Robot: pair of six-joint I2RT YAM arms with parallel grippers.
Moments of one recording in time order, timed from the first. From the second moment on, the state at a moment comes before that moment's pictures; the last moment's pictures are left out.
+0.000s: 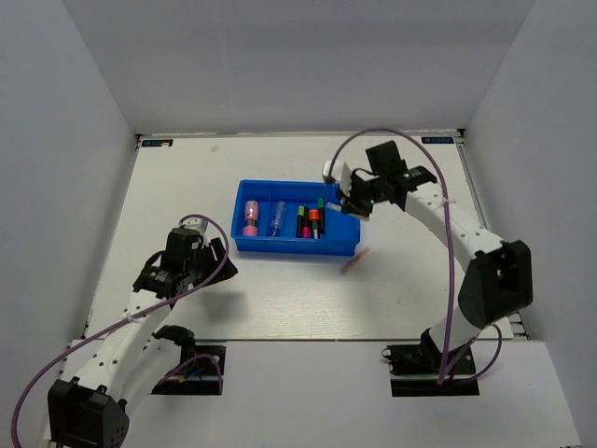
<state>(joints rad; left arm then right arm) -0.27 0.79 0.55 -0.61 0.11 -0.52 0.45 1.55 1.31 -0.72 -0.52 -0.86</state>
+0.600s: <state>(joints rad) -0.27 0.77 0.55 -0.61 0.11 -0.52 0.46 1.87 1.60 -0.63 -0.04 0.11</state>
